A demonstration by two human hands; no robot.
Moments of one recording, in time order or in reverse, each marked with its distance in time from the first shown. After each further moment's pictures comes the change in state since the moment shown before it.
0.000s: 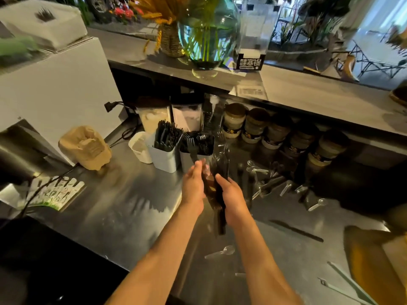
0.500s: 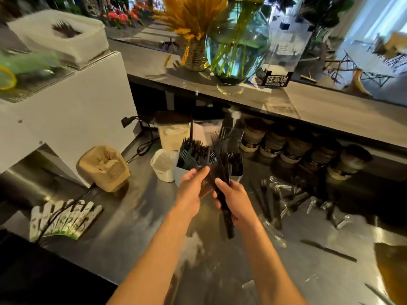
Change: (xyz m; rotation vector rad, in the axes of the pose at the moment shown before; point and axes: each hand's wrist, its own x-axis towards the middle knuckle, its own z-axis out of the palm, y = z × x) left_hand 0.070 0.094 -0.086 -0.061 -0.228 -0.111; right_hand 0.043 -0.002 0.112 -0.186 -0.073 -0.160
